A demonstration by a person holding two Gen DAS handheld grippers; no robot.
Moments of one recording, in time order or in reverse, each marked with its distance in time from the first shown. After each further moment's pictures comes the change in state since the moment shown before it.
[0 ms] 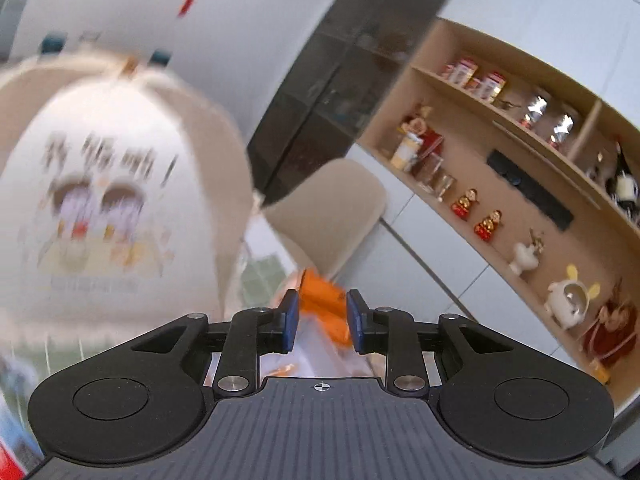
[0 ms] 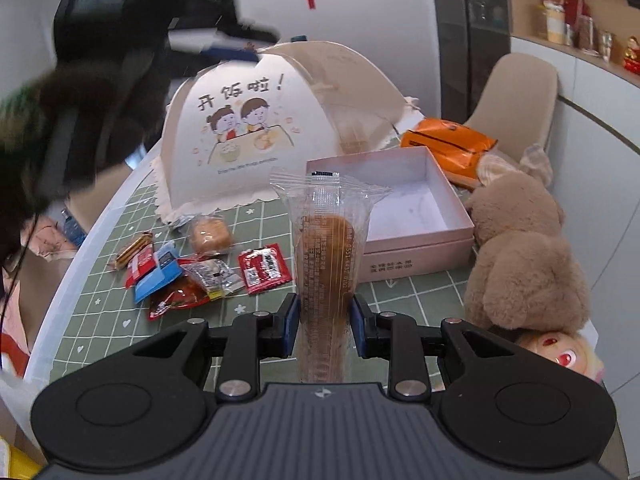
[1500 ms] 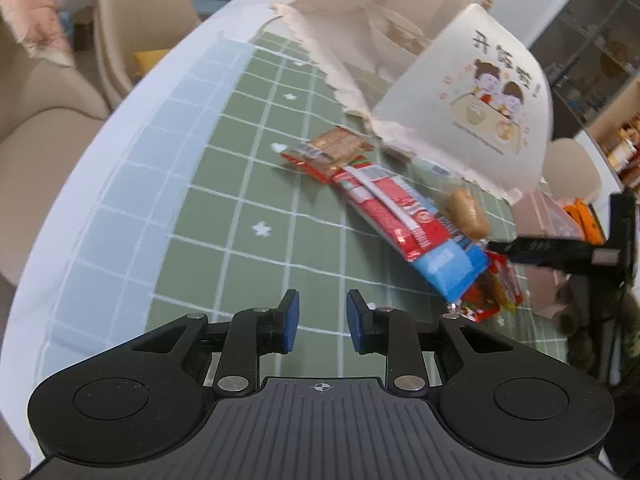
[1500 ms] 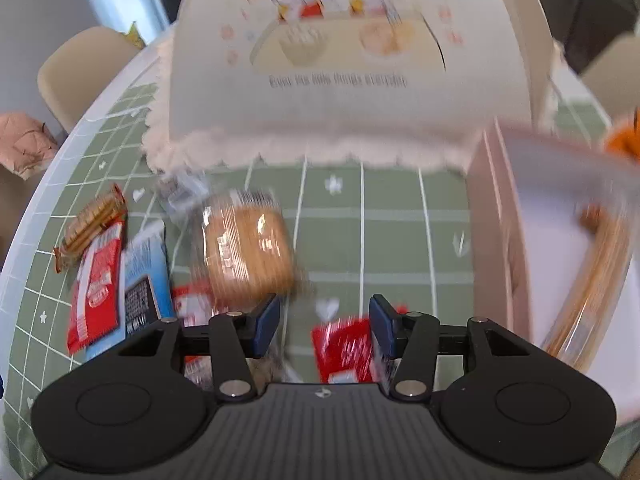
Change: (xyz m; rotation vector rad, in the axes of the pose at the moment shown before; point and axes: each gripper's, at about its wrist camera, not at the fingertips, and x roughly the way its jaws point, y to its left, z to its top) left arm -0.219 0.210 -0.132 -0.320 0.153 0.541; right arm 0.271 0.130 0.056 -0.163 0.369 0.061
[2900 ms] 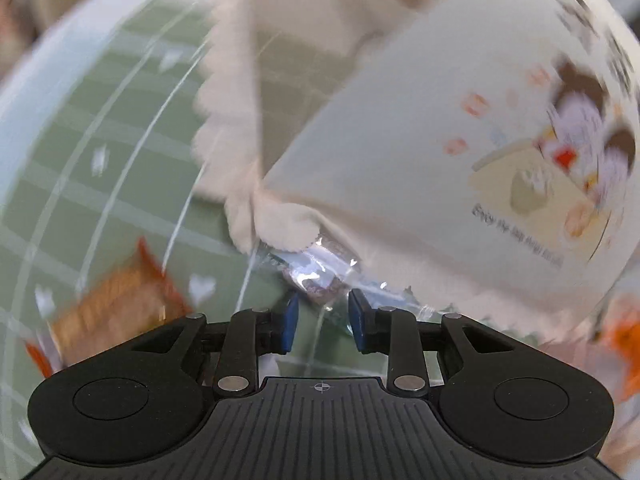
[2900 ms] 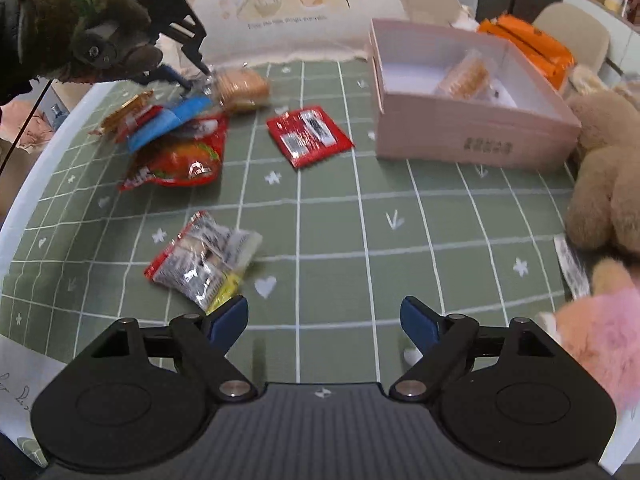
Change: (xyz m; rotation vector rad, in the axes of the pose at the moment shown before) left arm 0.219 -0.125 0.162 -0.060 0.161 0.184; right arm -0.120 -0.020 -0.179 0.053 -0.058 -0.096
